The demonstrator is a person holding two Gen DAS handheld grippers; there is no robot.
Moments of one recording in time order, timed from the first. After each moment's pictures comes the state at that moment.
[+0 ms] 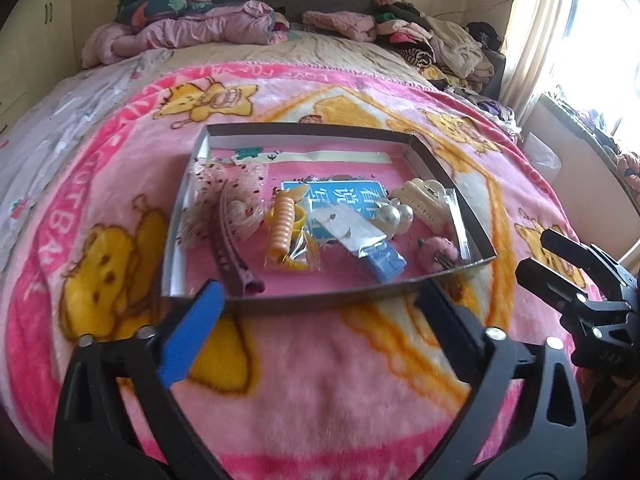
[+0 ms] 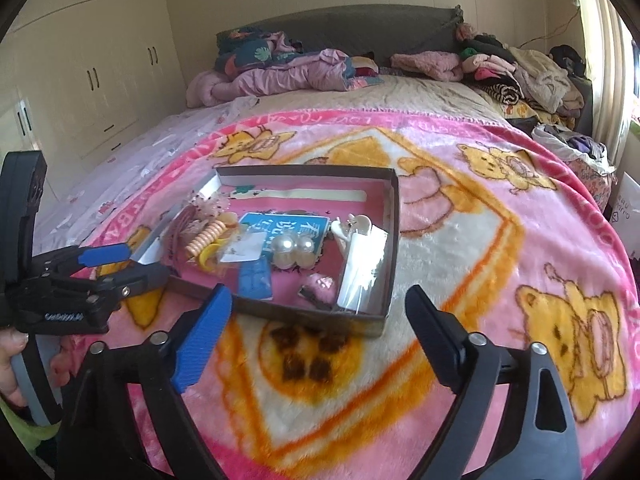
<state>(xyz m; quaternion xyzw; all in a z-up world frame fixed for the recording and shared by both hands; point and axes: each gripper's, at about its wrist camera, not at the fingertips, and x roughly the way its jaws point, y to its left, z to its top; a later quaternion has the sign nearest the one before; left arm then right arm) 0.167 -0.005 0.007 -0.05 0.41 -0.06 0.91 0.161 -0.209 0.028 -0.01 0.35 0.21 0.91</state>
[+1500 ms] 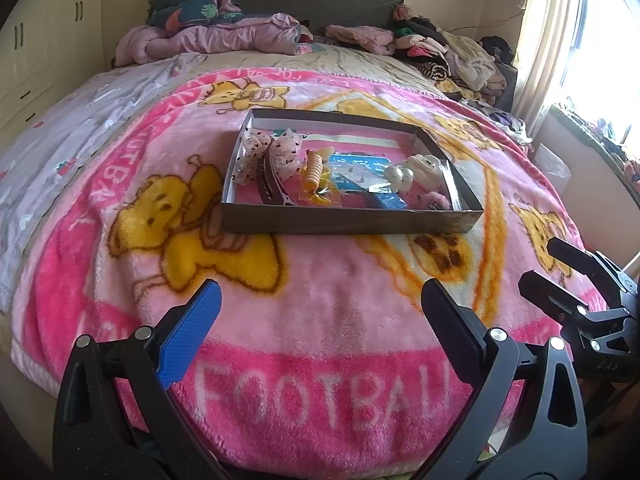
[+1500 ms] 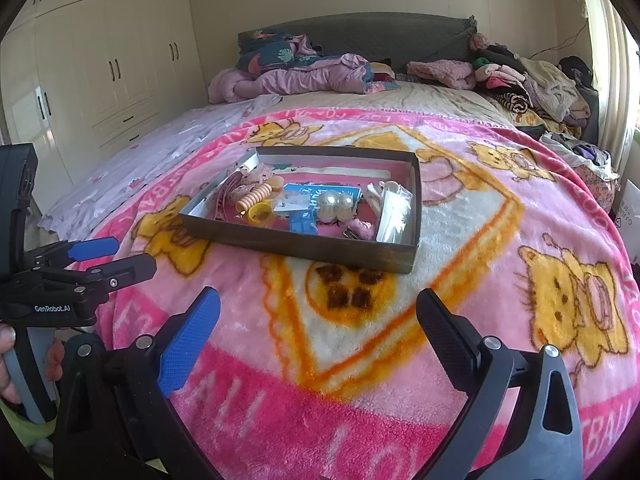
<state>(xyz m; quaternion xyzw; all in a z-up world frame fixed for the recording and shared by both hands) 0.081 0.000 0.008 -0.06 0.39 -0.01 0.92 0.080 -0.202 0.023 -0.02 0.34 0.23 0.91</state>
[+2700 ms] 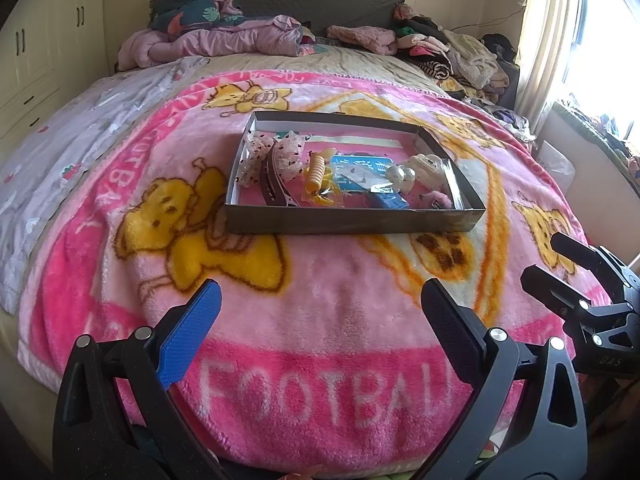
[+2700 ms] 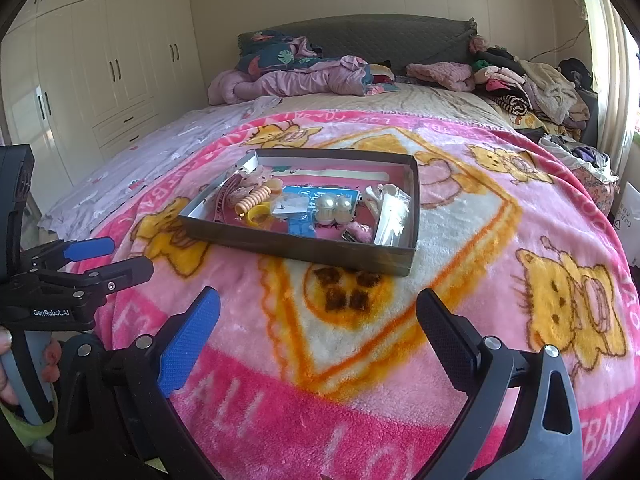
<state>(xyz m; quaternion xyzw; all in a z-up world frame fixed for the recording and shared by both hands) 0.078 0.000 0.009 -0.06 0.39 -0.01 0.92 0.081 -0.203 0.024 -0.02 0.34 0.23 0.91</state>
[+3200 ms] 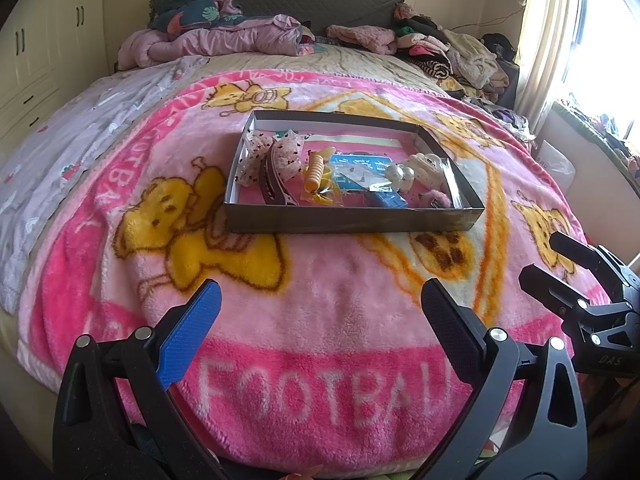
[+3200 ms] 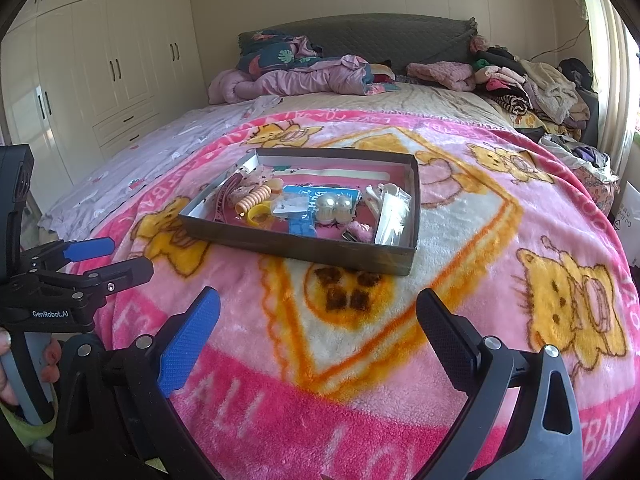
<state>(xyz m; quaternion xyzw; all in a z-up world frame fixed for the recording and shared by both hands) 0.078 -0.001 0.010 -0.05 0.39 -0.01 0.92 0.080 -0.203 0.024 -0.02 0.34 0.23 0.91</state>
